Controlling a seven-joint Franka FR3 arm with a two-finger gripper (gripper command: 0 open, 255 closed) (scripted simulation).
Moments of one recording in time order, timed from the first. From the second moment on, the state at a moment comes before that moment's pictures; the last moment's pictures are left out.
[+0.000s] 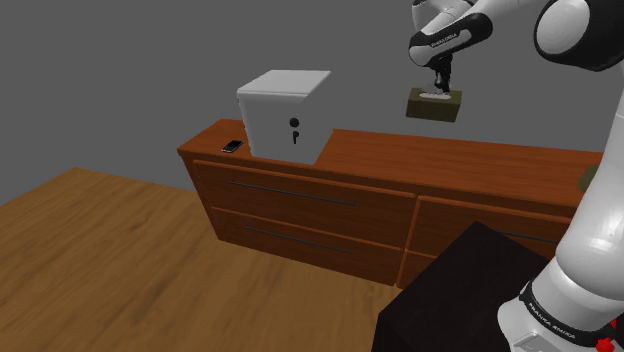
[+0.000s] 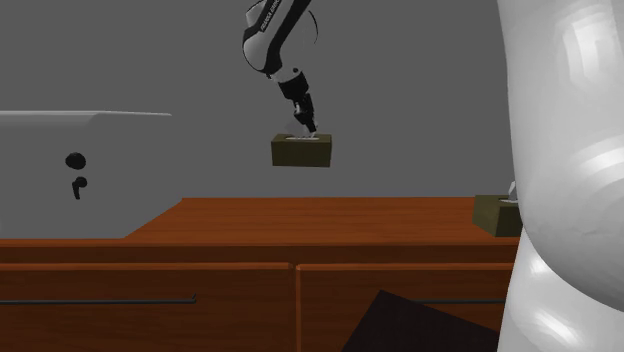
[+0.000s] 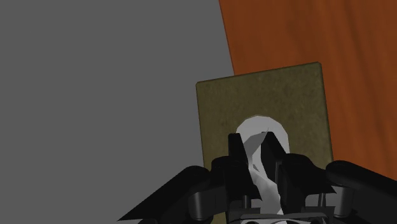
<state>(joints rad) -0.19 0.26 -0.33 -1.65 -0.53 2.03 -0.64</state>
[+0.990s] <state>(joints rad) -0.19 0.25 -0.32 -1.46 -0.49 1.86 -0.74</state>
